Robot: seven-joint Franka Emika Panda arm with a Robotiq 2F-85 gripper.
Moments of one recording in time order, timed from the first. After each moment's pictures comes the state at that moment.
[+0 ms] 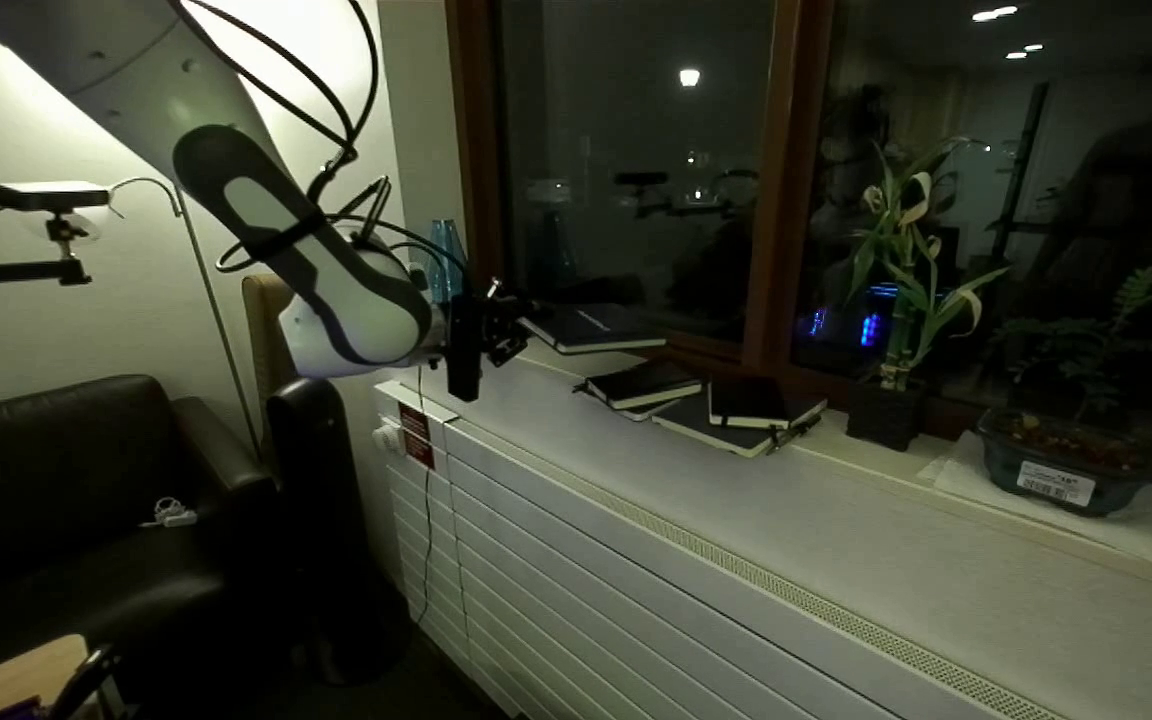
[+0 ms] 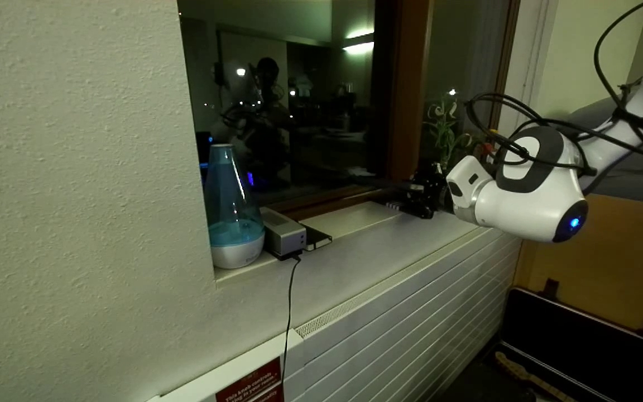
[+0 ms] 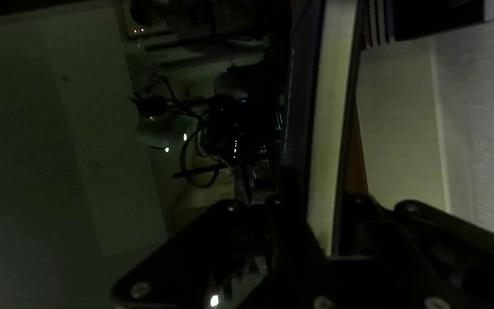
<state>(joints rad) 0.08 0.23 0.14 -2.19 -2.58 2.25 1.38</state>
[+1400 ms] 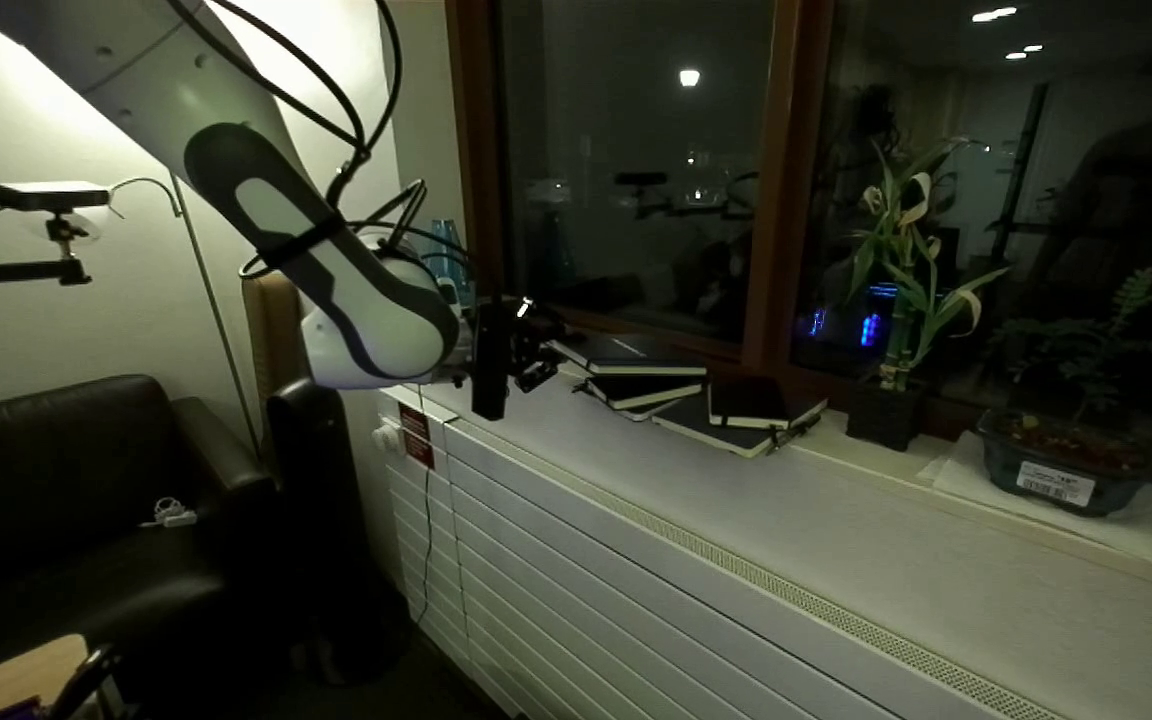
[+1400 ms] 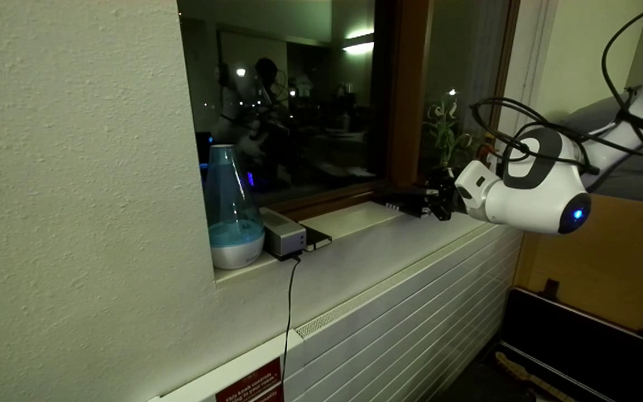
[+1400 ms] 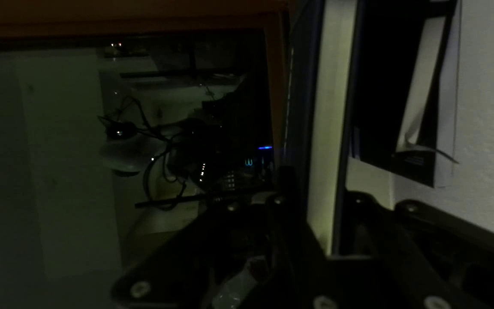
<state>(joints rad) 0.01 0.23 0.09 -2.21 -2.60 2.33 1.28</state>
